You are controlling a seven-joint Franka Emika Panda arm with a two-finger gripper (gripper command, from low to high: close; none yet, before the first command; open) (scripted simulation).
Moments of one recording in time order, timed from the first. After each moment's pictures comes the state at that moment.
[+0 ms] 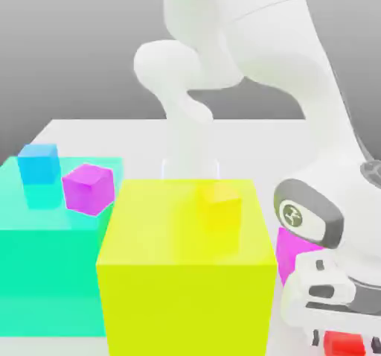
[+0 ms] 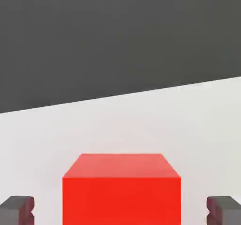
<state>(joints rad) 0.04 0.58 0.35 -2.18 -0.45 2.70 1.69</state>
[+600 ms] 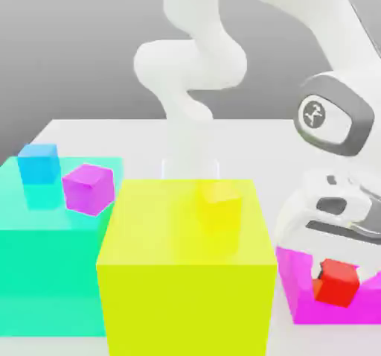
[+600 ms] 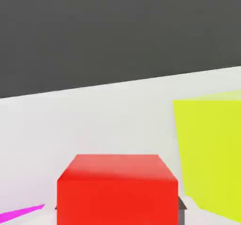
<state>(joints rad) -0.02 0.18 0.44 -2.22 -0.31 2.19 1.55</state>
